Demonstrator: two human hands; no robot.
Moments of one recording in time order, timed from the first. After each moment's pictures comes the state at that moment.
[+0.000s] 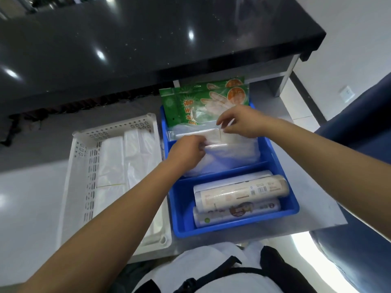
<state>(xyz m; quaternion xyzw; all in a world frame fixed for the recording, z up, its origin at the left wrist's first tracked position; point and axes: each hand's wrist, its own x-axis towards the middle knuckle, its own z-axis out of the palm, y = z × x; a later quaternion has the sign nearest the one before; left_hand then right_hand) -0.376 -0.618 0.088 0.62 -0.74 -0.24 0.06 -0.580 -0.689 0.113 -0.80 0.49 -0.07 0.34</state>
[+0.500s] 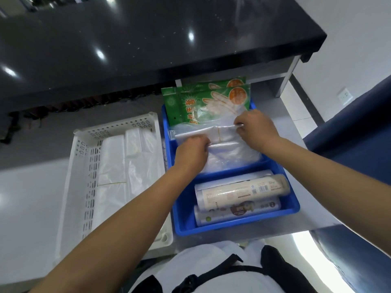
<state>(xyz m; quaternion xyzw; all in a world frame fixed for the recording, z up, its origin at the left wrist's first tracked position) -0.387 -0.606 0.074 0.65 -0.74 -0.17 0.11 -0.589 -0.658 0.089 -0.79 0.60 -0.12 0.10</state>
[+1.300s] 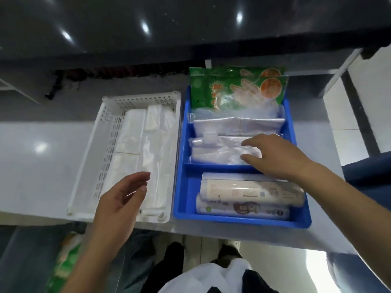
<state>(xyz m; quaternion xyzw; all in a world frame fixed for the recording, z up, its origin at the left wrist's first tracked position) -0.316 -0.407 0.149 0.78 -0.36 -0.33 0.40 -0.595 -0.608 0.104 -0.83 0.49 0.02 0.26</state>
